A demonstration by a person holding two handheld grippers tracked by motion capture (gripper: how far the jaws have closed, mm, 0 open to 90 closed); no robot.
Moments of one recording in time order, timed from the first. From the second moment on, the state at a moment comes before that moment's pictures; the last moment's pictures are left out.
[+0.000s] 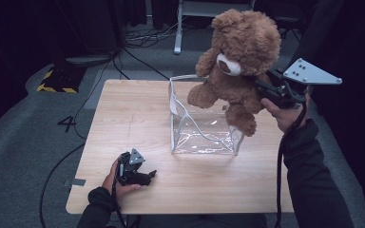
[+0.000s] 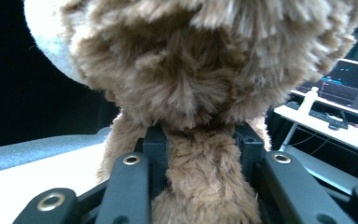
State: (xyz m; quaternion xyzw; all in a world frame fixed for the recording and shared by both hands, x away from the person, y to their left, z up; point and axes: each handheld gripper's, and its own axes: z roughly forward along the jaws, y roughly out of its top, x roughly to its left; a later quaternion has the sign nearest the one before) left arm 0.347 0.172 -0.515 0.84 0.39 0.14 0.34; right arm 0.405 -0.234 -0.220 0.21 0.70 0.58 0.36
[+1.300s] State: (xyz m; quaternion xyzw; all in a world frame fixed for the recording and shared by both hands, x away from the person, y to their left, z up) left arm 0.347 0.172 -0.515 0.84 0.39 0.15 0.34; right arm 0.456 -0.186 -0.292 0.21 0.78 0.50 0.30
